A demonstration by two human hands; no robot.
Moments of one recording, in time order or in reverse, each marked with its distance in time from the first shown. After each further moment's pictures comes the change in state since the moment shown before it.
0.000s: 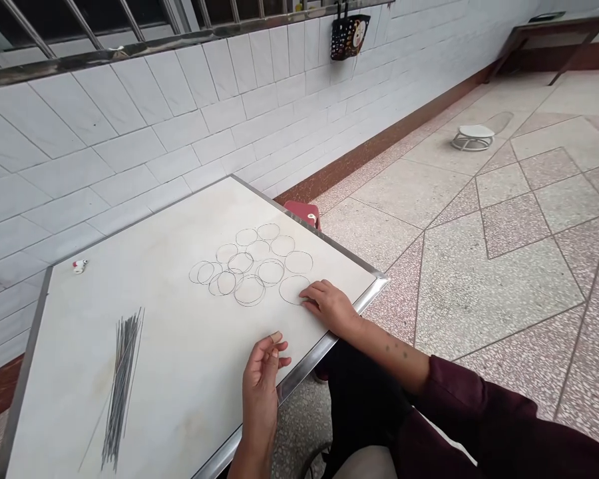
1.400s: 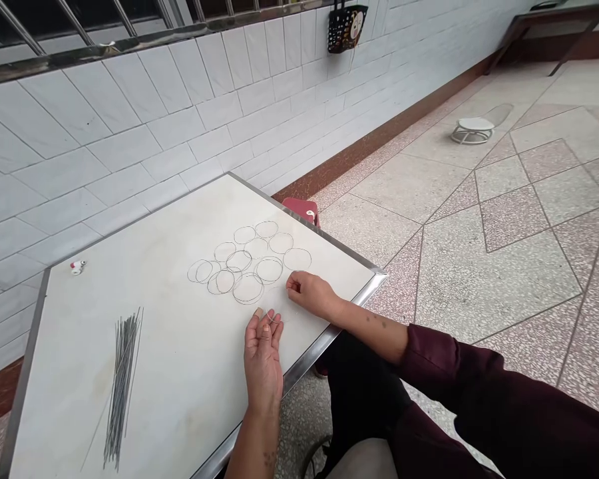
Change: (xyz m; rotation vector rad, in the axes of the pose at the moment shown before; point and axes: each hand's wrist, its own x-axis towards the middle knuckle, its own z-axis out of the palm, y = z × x) left_hand 0.028 0.005 0.026 -0.358 0.089 -0.002; right_hand 0.045 -0.038 -0.013 0.254 -0.172 0.356
